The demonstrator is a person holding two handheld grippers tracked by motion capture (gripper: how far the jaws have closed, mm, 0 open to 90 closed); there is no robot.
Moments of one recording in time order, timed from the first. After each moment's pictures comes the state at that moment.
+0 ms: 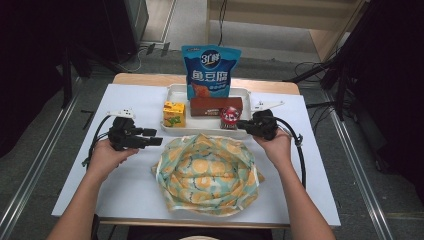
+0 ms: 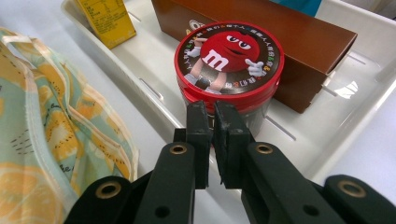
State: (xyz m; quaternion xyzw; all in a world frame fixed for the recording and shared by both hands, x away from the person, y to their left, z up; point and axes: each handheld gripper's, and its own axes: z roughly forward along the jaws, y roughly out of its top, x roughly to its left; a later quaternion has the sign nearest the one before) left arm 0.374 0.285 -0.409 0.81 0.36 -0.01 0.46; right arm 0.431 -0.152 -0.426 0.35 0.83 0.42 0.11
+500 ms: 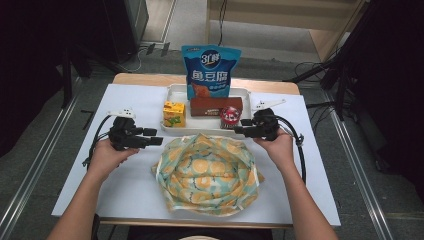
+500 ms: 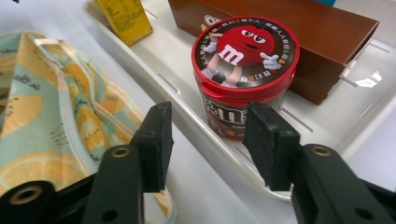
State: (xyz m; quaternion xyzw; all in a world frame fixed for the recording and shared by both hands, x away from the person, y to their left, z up) left arm 0.374 0.284 -0.409 0.81 0.36 -0.01 0.46; right arm 0.428 -0.154 -0.419 0.35 0.83 0.42 0.07
